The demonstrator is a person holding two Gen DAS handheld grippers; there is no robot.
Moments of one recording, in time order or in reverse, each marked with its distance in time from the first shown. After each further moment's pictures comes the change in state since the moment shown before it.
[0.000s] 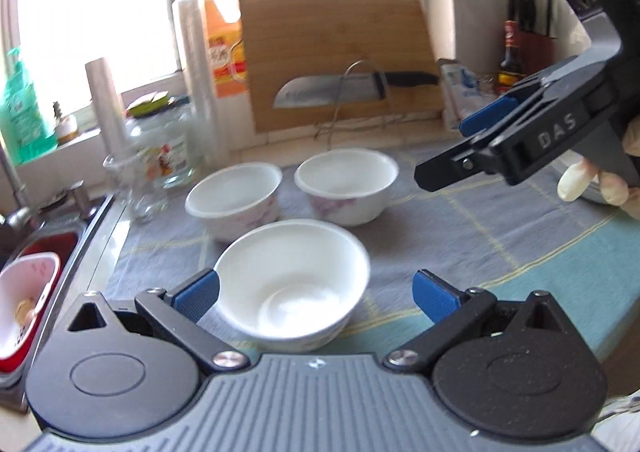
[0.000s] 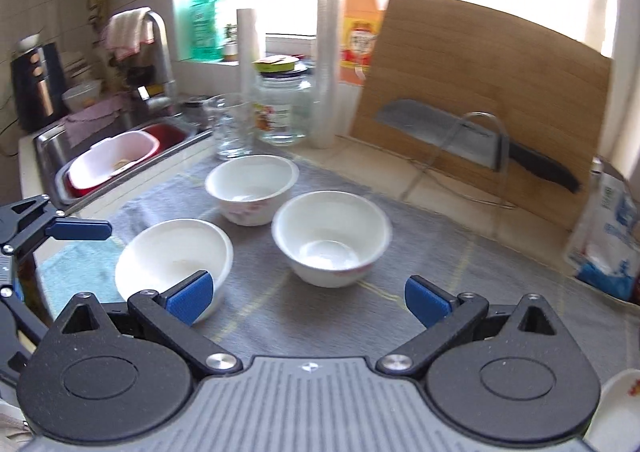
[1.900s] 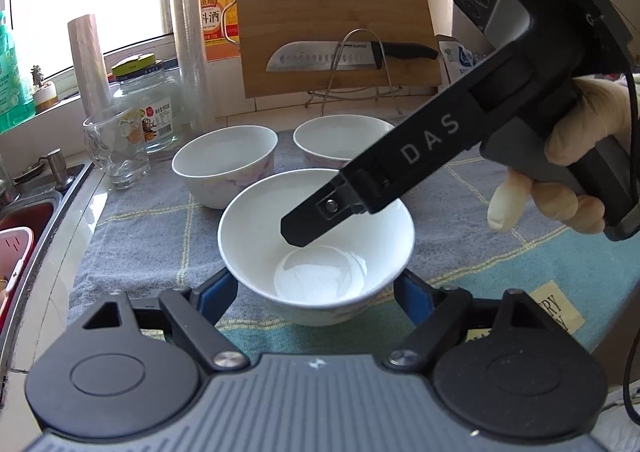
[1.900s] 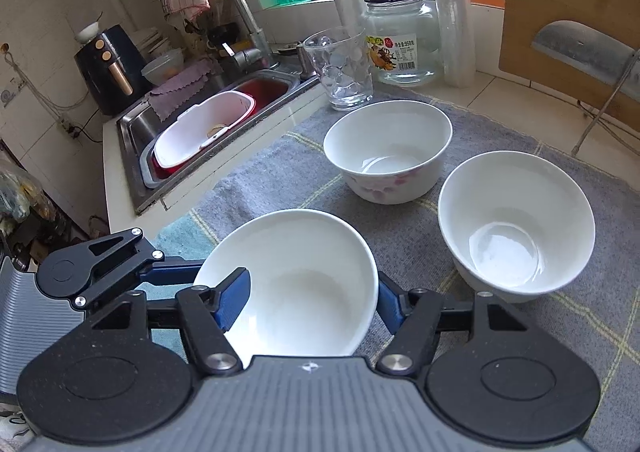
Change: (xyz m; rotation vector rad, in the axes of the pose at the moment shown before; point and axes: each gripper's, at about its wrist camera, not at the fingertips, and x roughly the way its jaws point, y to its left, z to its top) left arm 0.018 0.016 -0.010 -0.009 0.053 -0.098; right arm 0.085 0.023 0.018 0.095 0.171 0.343
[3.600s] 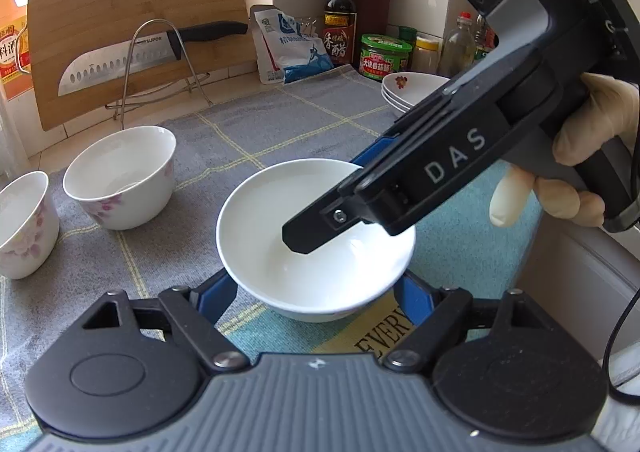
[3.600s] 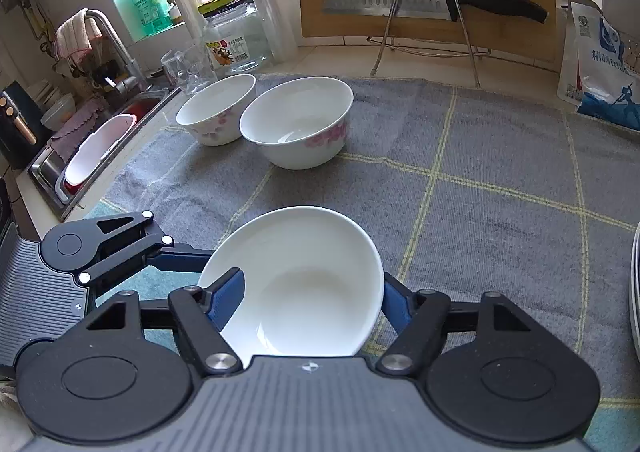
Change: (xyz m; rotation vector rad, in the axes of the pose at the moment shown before) left arm 0.040 -0.082 0.015 0.238 0.073 -0.404; right arm -0.095 -0.040 -0.097 0.250 -0.044 -0.294
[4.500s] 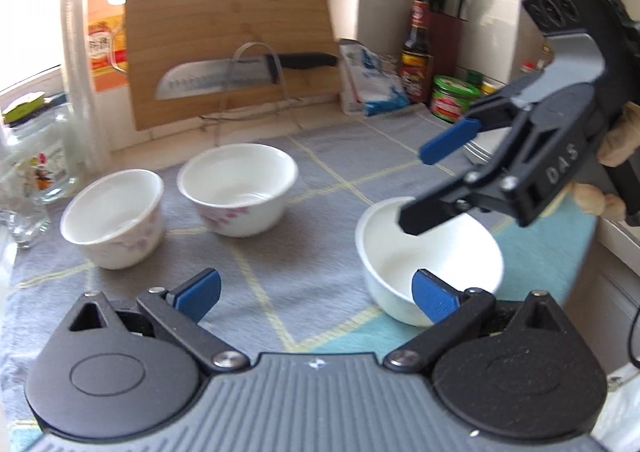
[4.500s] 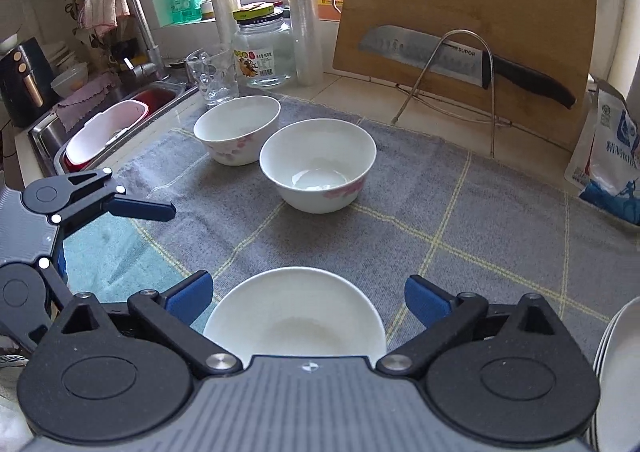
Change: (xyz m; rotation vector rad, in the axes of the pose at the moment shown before) left arm -0.044 0.053 -0.003 -0.110 -0.095 0.161; right arm -0.007 0.026 0.038 -0.212 -0.035 -0.067
